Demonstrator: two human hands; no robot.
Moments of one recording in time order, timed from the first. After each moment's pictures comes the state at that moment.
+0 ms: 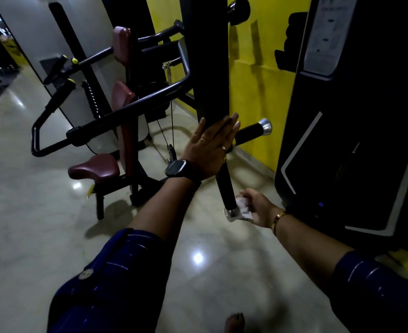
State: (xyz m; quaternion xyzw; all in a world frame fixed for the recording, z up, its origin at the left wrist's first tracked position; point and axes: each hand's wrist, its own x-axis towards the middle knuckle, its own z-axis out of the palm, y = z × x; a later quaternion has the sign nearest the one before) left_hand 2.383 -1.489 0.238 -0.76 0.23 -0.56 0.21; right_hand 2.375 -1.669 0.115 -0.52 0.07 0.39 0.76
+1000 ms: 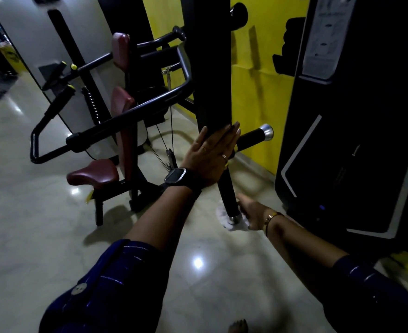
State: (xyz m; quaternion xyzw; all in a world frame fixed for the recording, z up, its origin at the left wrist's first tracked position) left_hand 2.381 -1.483 0.234 -0.75 0.24 -0.58 0.21; right_hand 2.387 -1.648 0.096 -0.60 0.07 0.42 0.67
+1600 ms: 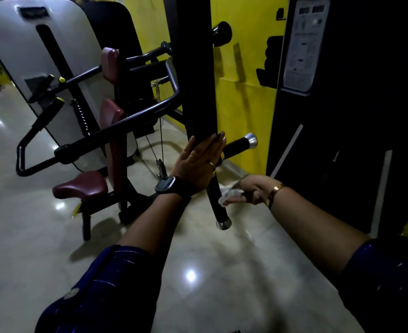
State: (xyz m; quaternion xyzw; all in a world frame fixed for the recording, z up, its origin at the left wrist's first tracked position) left_hand 2.386 -1.480 0.229 -0.75 0.23 -0.59 0.21; right_hand 2.387 -1.681 0.220 -0.71 0.07 0.30 0.63
